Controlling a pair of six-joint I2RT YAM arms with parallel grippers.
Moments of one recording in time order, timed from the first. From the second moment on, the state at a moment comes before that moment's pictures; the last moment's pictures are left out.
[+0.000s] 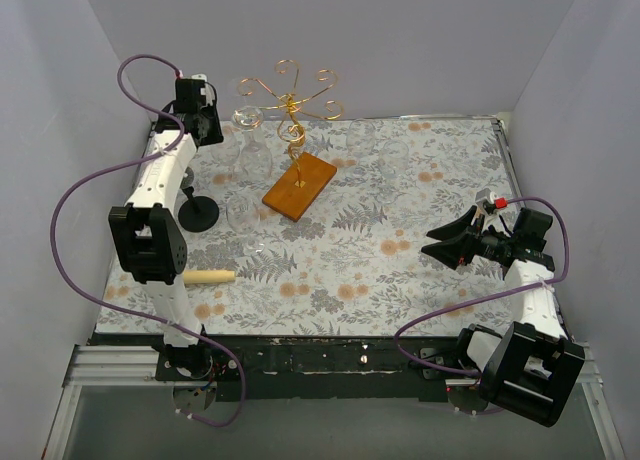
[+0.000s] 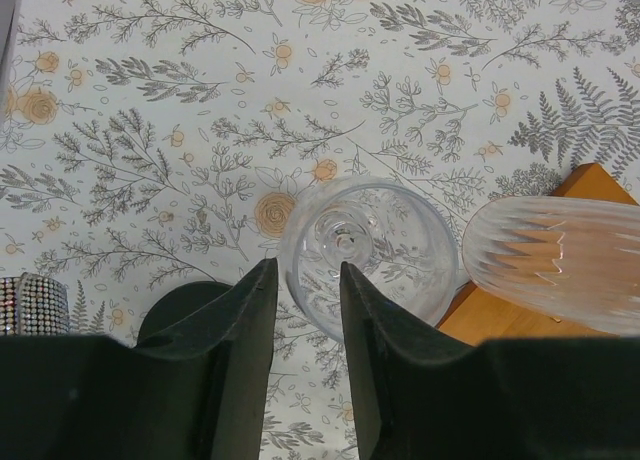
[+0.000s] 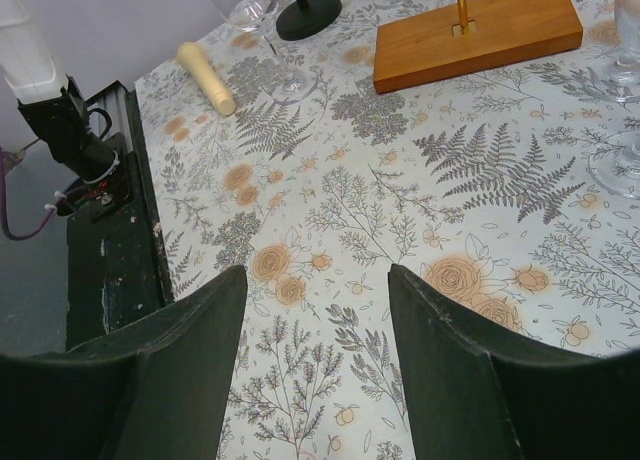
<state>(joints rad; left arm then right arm) -0.06 1.90 1.84 -0.63 -0.15 -0.17 -0.36 1.04 0.57 -0.35 -1.52 -0.45</state>
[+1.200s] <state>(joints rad) -0.08 1.92 1.84 -0.63 -0.20 -0.13 -0.36 1.04 0.58 -0.36 -1.52 -0.47</state>
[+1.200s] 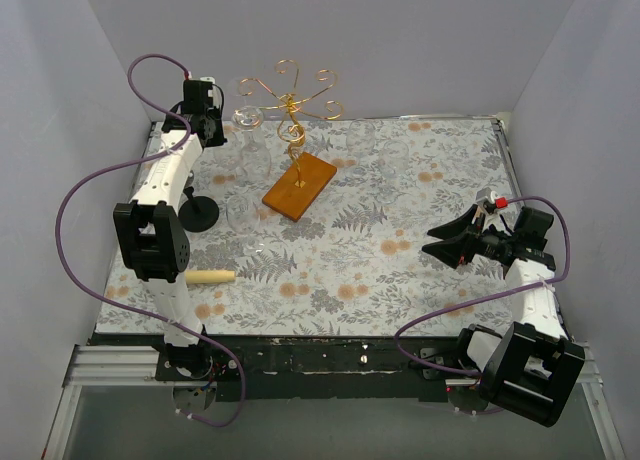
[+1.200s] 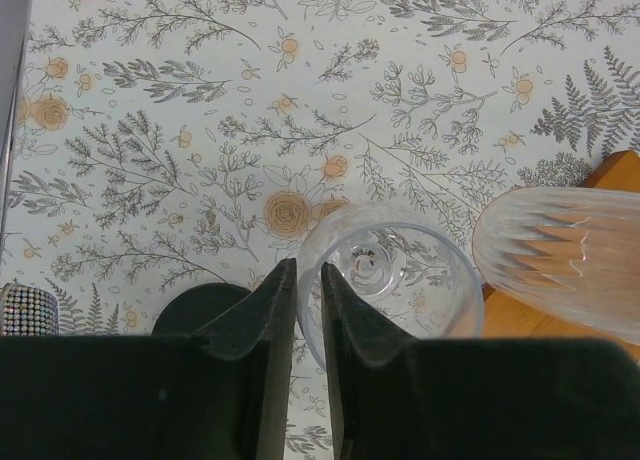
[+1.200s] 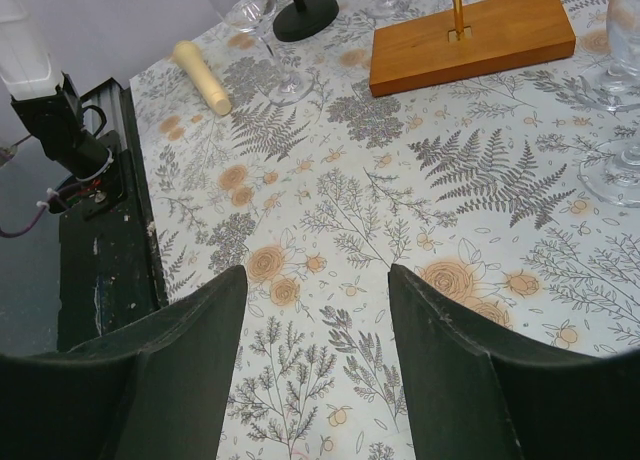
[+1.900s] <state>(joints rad) -0.08 1.92 1.84 -0.63 -0.23 -0.11 -0.37 1.04 0.58 -0.36 -1.52 -0.48</state>
